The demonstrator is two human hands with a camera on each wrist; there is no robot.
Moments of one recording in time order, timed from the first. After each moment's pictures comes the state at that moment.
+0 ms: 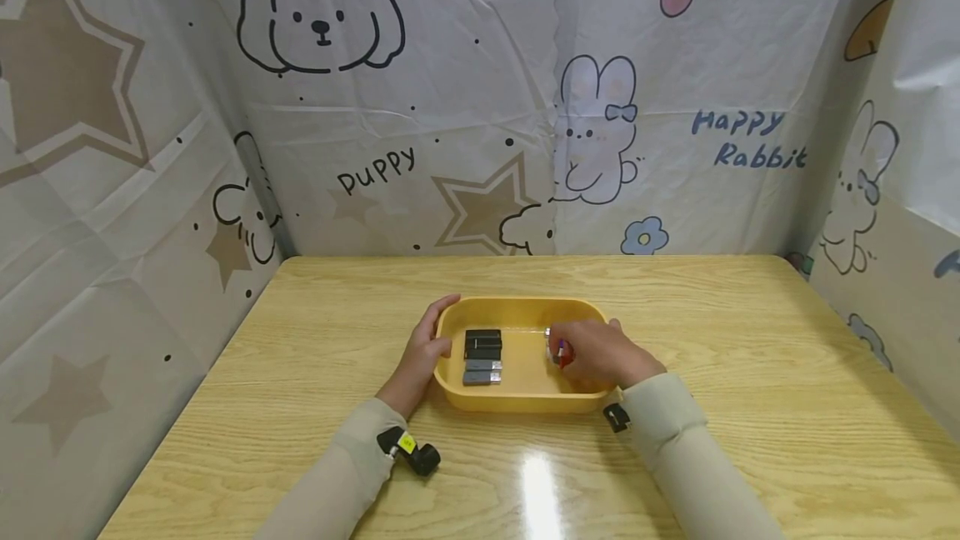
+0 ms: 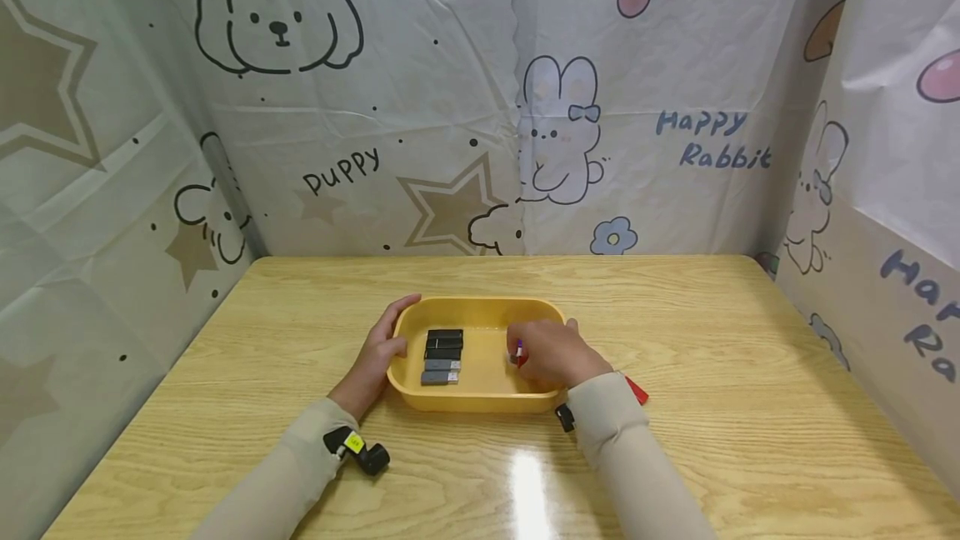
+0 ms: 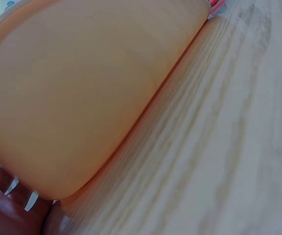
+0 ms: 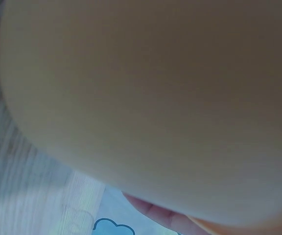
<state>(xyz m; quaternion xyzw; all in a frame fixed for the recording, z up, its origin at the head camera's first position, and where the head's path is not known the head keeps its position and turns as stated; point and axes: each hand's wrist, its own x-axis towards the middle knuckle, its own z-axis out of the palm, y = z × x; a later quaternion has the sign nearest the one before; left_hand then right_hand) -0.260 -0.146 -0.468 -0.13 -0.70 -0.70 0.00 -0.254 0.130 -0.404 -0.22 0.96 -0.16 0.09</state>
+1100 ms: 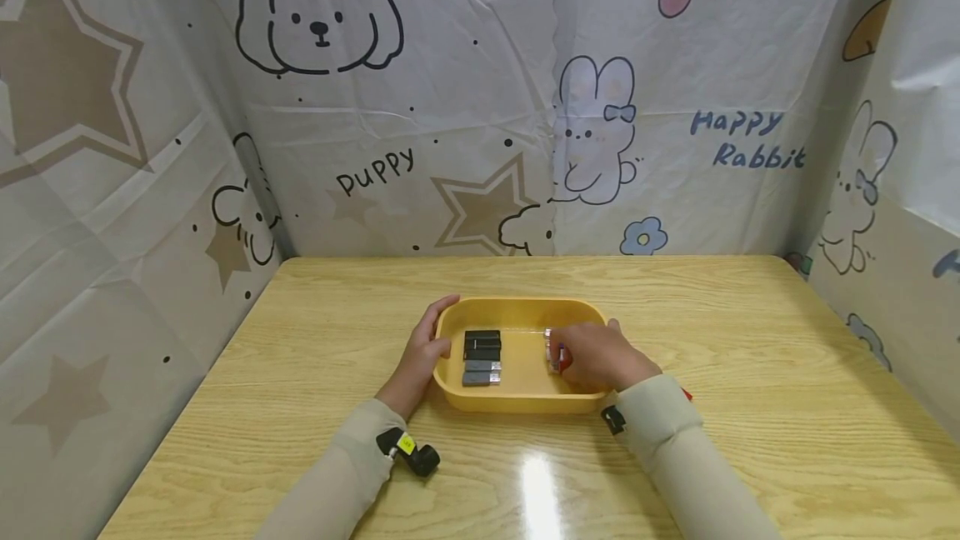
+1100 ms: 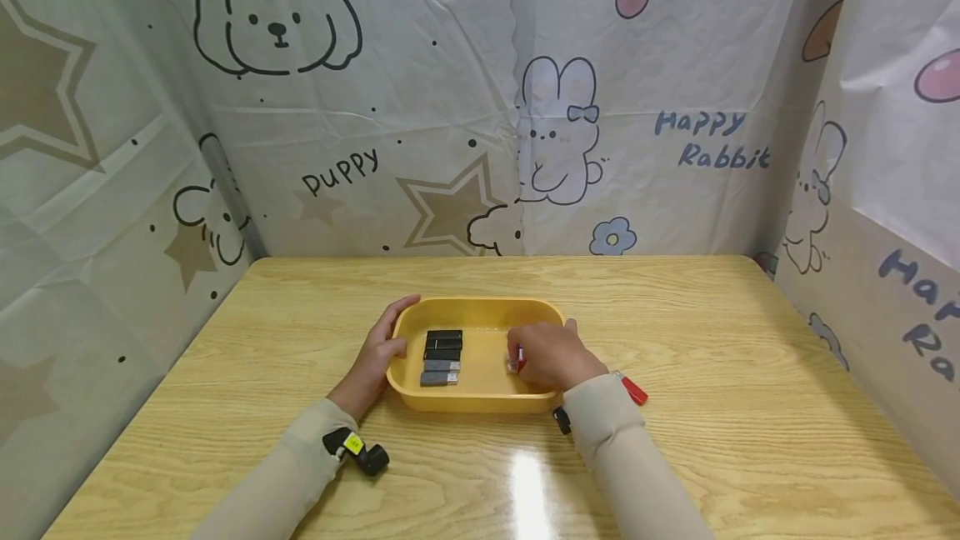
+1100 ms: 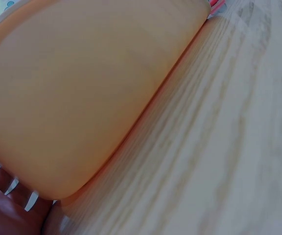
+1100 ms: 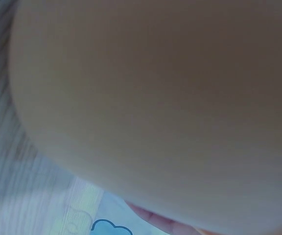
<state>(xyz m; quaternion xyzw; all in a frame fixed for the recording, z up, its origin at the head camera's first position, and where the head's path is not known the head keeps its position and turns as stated) -0.259 -0.145 -0.467 -0.13 -0.70 -0.70 0.00 -0.254 0.128 -0.408 -0.22 0.97 -0.11 0.07</state>
